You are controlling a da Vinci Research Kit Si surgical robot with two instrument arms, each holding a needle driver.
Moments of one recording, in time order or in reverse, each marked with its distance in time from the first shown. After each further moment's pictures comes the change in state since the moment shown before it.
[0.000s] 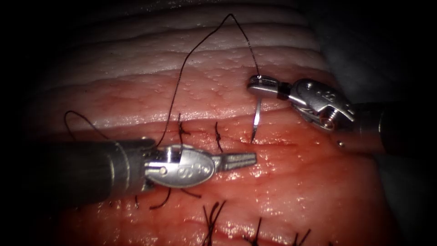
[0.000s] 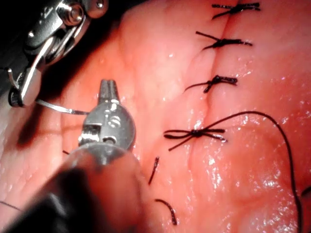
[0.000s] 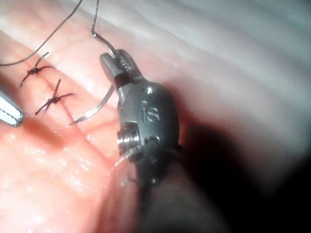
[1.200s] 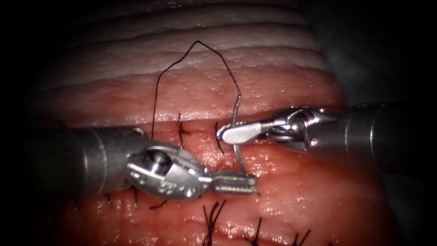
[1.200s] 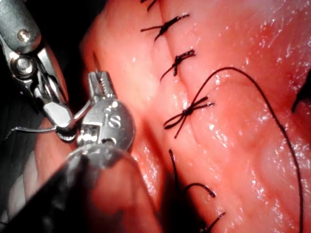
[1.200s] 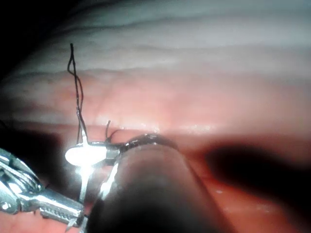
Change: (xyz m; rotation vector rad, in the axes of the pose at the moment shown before) right arm 0.003 -0.010 0.000 0.534 -0.074 0.939; left arm 0.008 0.001 -0.004 -0.180 0.234 0.454
